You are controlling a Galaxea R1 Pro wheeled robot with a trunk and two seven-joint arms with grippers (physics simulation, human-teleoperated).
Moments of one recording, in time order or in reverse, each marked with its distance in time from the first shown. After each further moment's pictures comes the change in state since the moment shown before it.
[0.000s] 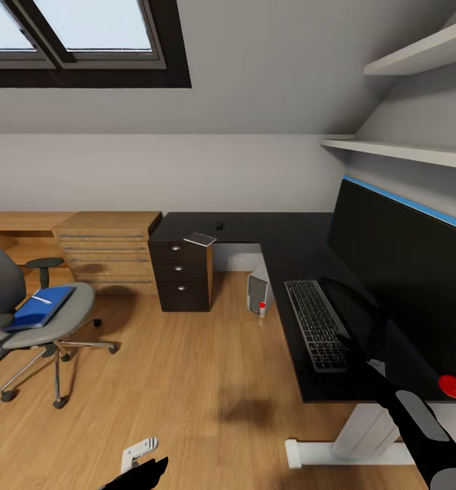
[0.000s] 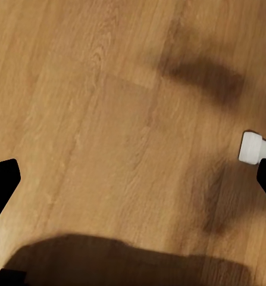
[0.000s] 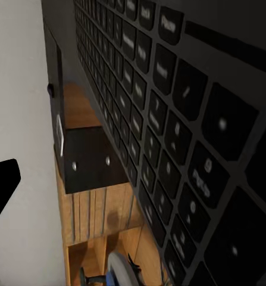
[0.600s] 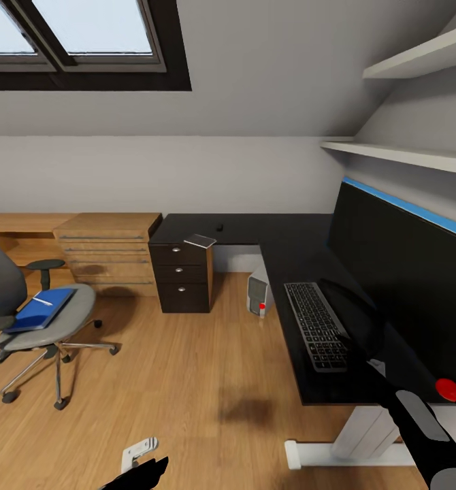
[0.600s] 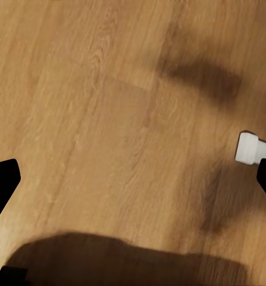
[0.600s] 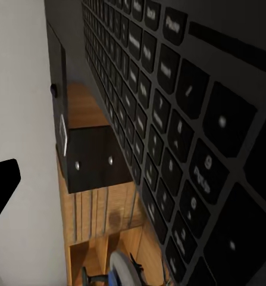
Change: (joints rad) left arm 0.000 0.000 0.000 0.000 0.000 -0.002 -0.001; right arm 0.000 0.000 0.000 0.000 0.000 0.000 0.000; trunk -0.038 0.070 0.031
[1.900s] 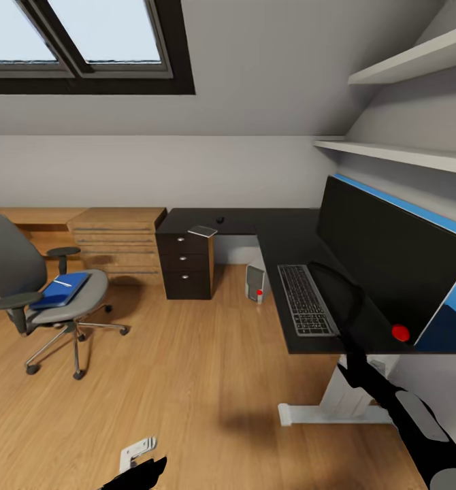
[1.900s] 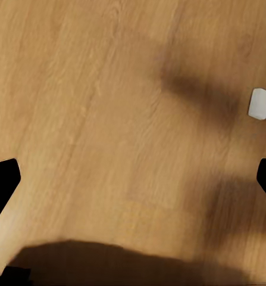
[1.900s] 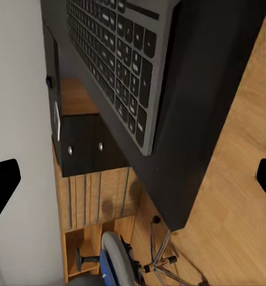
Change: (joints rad) left arm 0.000 0.005 0.002 0.000 0.000 0.000 0.002; right arm 0.000 0.002 0.001 0.005 0.002 -0.014 0.000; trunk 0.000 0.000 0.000
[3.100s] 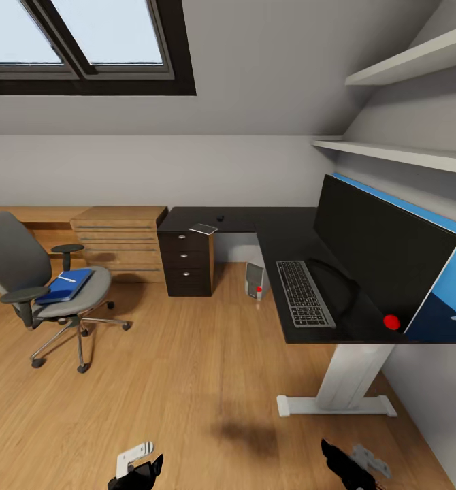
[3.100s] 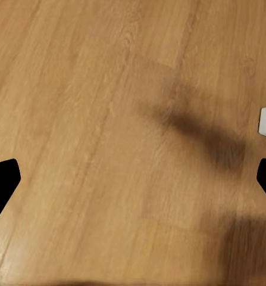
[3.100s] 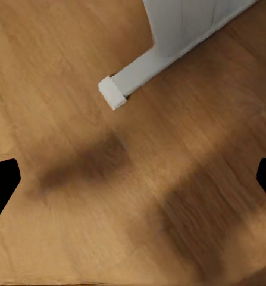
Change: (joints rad) left arm 0.000 0.010 0.000 0.100 -0.004 -0.243 0.006; right arm 0.000 0.158 0.086 0.681 0.907 -0.659 0.000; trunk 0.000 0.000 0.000
